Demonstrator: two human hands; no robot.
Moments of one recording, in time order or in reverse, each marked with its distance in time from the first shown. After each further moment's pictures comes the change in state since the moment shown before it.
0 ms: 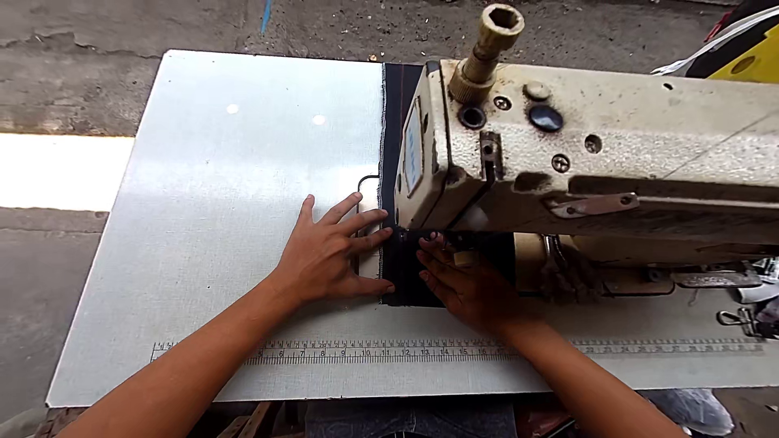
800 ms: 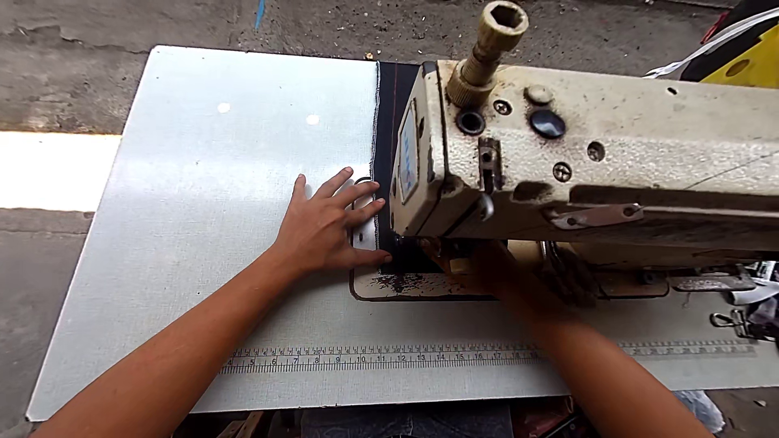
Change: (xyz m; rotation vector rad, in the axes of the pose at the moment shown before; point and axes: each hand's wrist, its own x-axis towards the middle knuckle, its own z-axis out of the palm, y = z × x) left_hand 0.028 -0.022 0.004 0.029 0.015 -0.075; right_hand 0.033 0.030 -0.014 -0.035 -0.118 0.081
